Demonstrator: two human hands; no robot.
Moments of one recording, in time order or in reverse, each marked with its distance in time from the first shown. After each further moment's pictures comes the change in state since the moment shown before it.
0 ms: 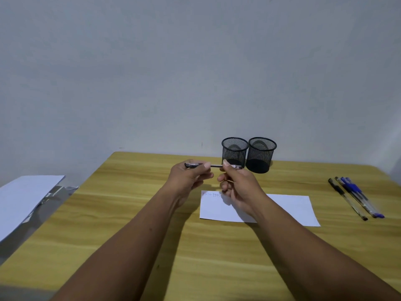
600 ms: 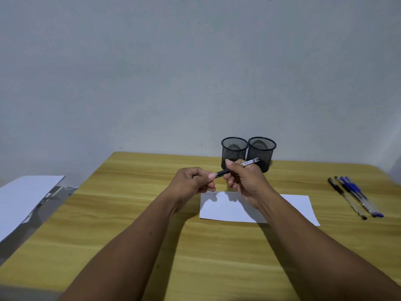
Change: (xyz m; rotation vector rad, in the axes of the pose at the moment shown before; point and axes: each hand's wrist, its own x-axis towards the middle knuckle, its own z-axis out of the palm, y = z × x) left_hand -0.009 -0.009 -0.004 0.203 -0.158 0.060; right_hand 0.004 -0.017 -0.015 -0.034 -0.035 -0.066
